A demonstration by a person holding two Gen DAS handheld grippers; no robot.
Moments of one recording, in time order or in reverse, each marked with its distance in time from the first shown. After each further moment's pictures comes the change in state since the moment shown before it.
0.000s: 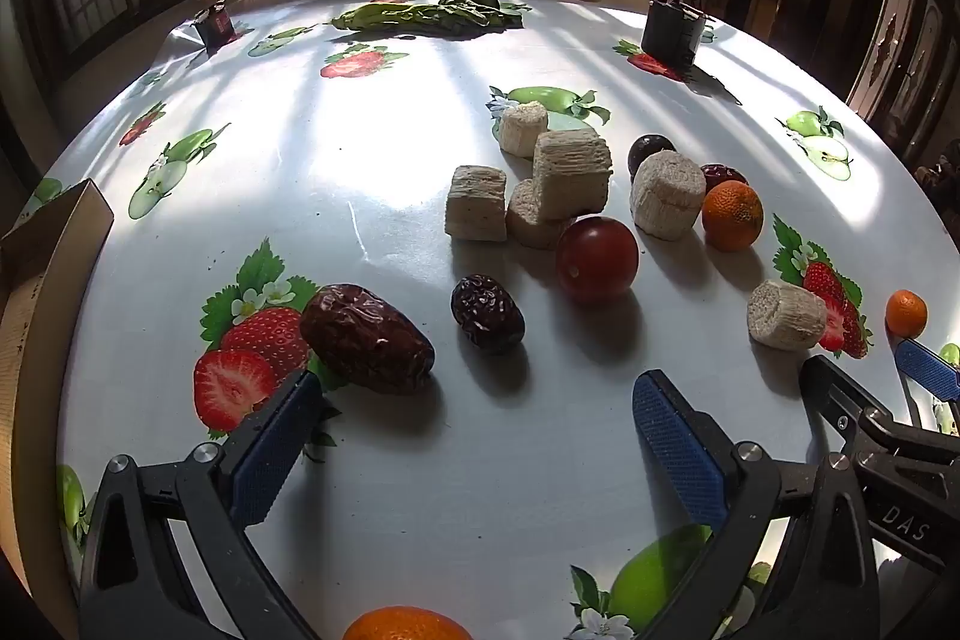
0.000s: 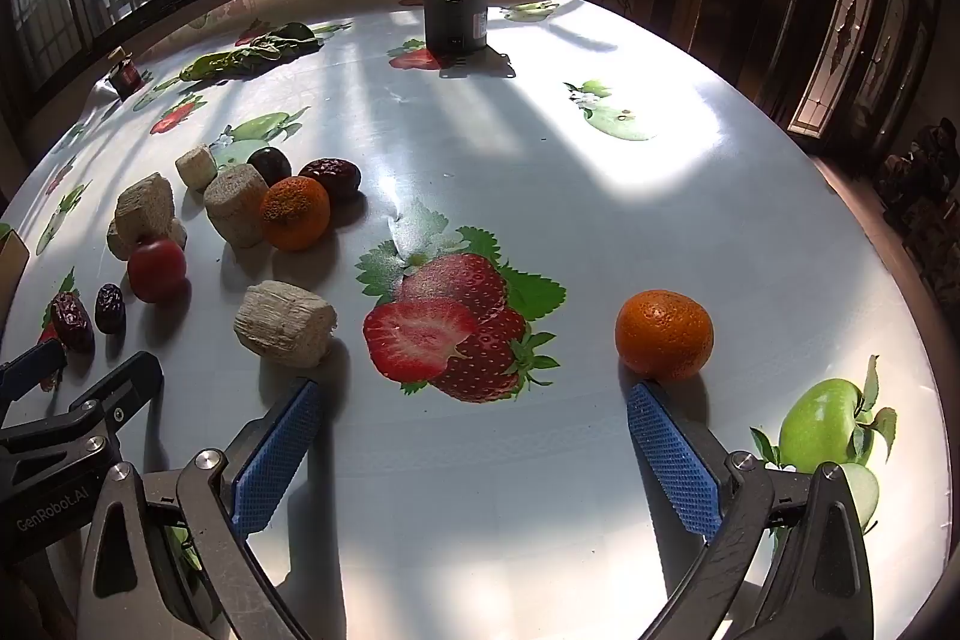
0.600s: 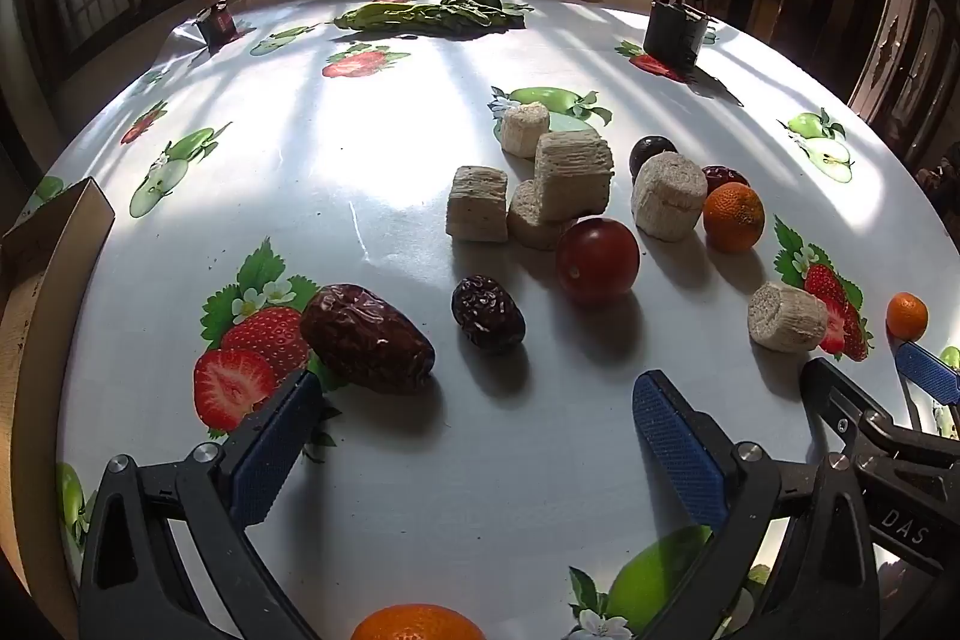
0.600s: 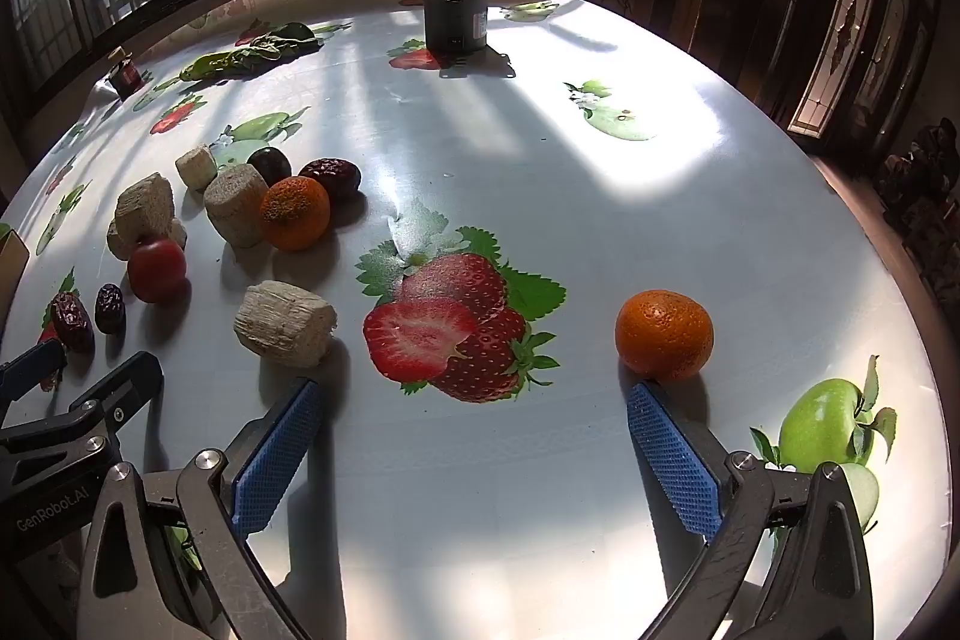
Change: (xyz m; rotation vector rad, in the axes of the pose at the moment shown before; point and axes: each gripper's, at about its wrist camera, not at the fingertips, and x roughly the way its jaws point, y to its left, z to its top) left arm 0.001 0.000 0.001 -0.018 0.000 0.010; right arm 0.000 0.000 0.000 -0.001 0.000 -0.001
